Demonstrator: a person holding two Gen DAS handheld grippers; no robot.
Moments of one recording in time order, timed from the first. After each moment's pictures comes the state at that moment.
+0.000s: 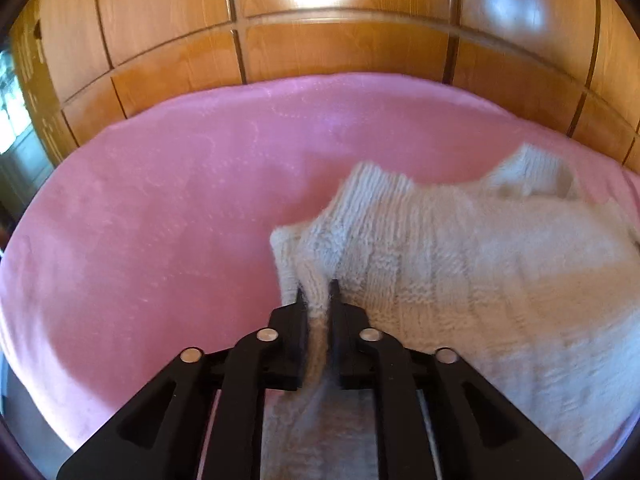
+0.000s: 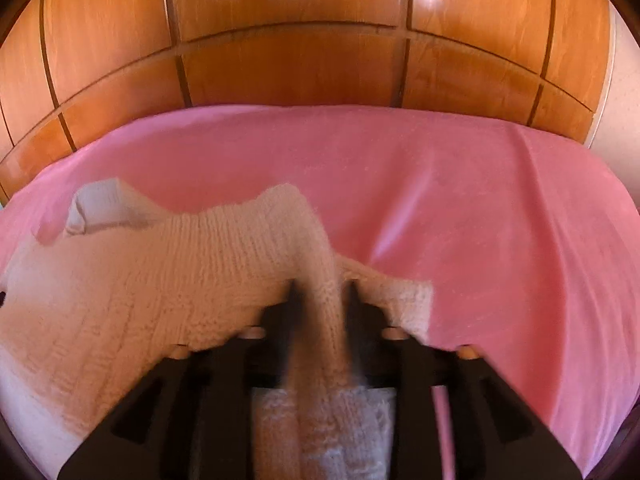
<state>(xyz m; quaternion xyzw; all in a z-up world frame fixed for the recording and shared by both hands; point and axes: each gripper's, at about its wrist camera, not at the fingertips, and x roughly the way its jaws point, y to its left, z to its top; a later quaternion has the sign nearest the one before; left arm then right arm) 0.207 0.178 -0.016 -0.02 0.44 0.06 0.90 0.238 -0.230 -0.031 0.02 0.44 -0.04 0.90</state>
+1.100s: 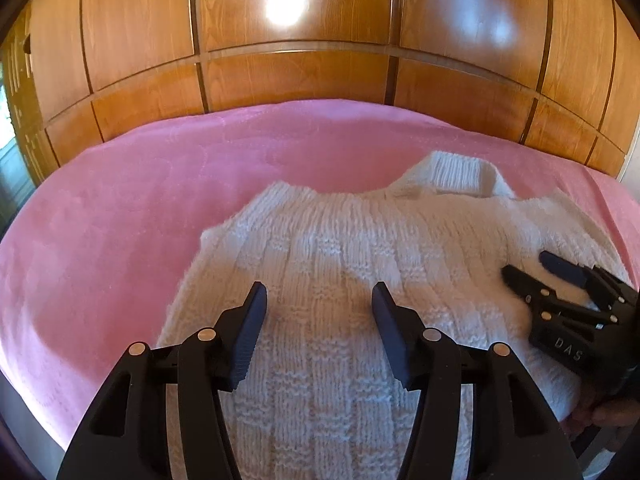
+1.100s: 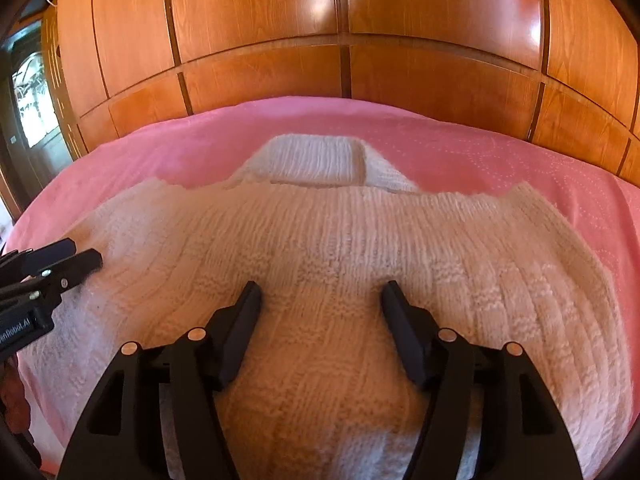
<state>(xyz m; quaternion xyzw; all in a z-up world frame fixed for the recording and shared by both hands) 0.178 0.117 -0.006 -0.01 0.40 0.02 0.91 0.201 -0.090 -0.058 -0.01 0.41 0.12 0.90</state>
